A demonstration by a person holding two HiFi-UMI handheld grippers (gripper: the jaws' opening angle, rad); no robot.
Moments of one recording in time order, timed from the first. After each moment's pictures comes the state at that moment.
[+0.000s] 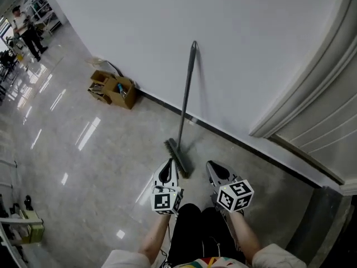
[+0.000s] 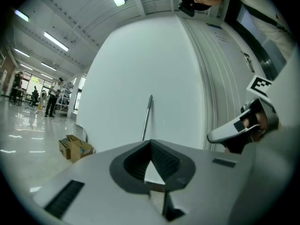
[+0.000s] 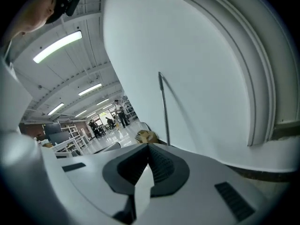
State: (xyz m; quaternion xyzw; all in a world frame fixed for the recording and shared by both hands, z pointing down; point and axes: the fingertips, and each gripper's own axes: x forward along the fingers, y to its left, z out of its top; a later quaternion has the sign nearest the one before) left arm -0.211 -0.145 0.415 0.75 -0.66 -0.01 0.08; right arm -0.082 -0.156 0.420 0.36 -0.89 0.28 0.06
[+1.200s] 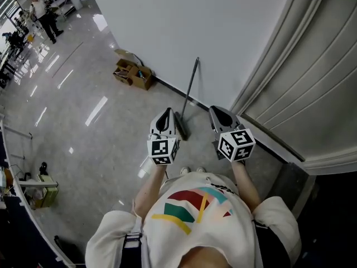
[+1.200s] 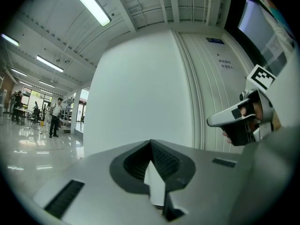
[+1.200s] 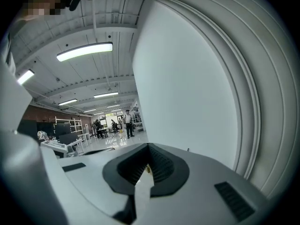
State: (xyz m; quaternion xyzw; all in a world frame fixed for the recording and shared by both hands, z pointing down) left arm -0.183 -0.006 -0.066 0.74 -0.67 0.00 0.03; right arm -0.041 -0.033 -0.095 0.36 -0.92 0.13 0.03
